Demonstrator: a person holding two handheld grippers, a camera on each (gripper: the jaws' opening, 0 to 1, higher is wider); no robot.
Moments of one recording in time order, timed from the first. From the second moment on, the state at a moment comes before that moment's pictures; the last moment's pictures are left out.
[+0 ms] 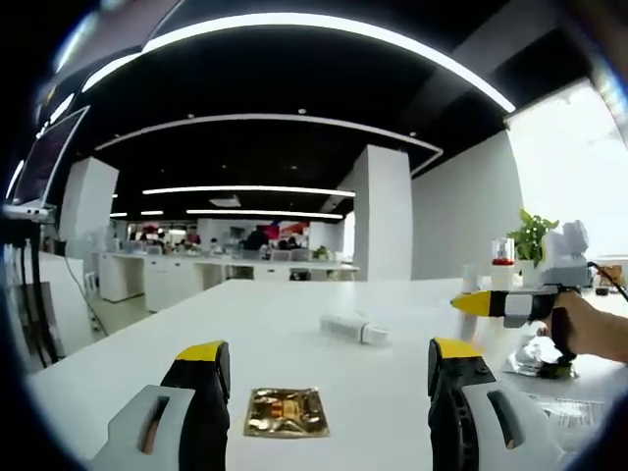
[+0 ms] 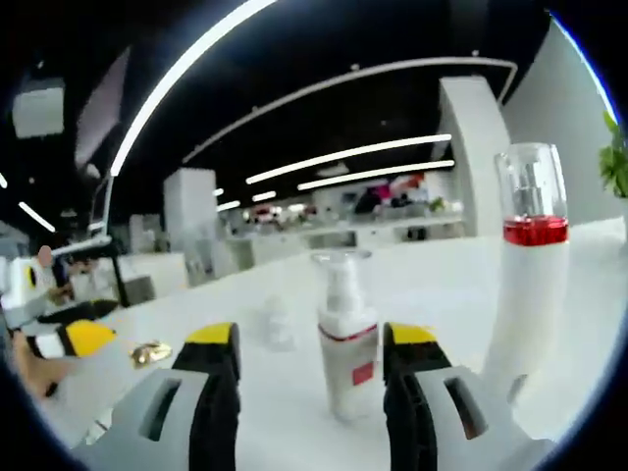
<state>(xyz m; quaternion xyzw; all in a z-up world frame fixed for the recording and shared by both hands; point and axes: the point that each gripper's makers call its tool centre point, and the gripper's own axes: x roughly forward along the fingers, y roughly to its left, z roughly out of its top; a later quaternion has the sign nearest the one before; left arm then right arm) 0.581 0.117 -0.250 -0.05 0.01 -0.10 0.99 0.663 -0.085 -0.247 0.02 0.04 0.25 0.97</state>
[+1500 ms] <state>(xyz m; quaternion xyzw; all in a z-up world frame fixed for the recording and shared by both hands) 0.573 0.119 -0.249 -0.07 0.00 -0.09 0.99 0.647 -0.150 -0.267 -0.02 0.10 0.13 0.99</state>
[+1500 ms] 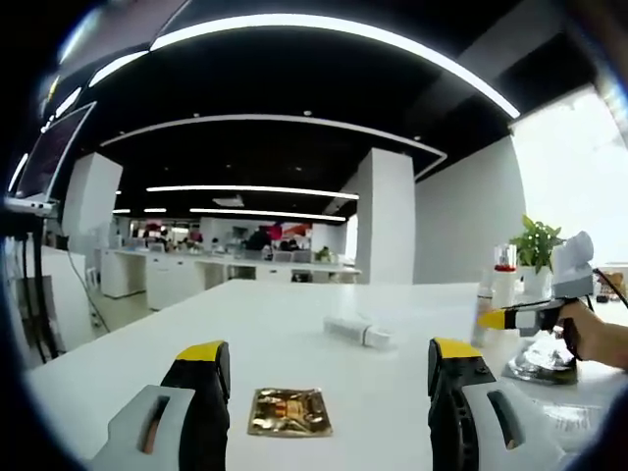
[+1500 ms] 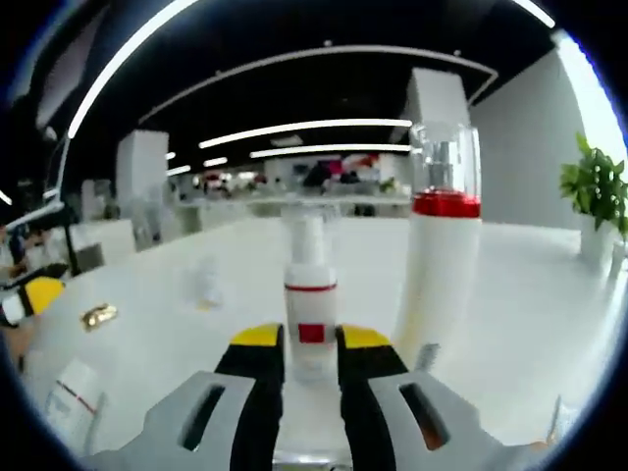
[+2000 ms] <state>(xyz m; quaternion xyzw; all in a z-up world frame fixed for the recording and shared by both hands) 0.578 0.120 -0.251 -0.06 0.01 -0.09 0.99 0.664 -0.153 -0.273 -0.03 0.10 0.13 0.99</state>
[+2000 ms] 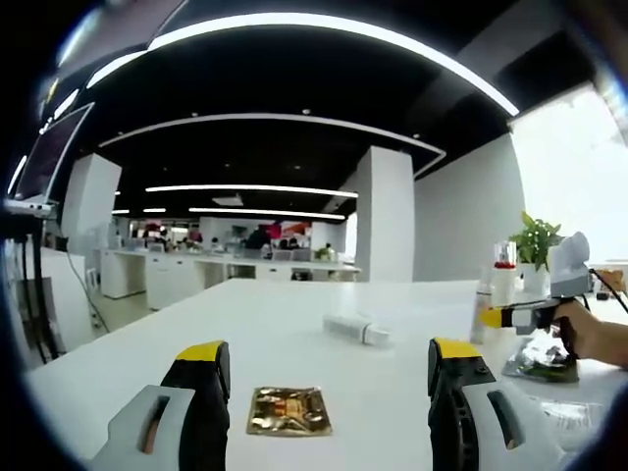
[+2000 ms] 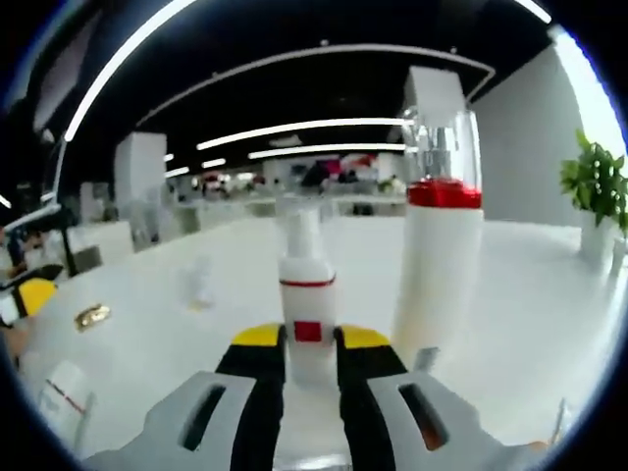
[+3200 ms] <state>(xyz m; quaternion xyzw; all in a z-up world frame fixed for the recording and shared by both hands) 0.575 0.117 -0.253 -0.06 0.01 -0.09 0.99 0.655 -0.156 -0.262 -0.02 0.09 0.11 0.99</state>
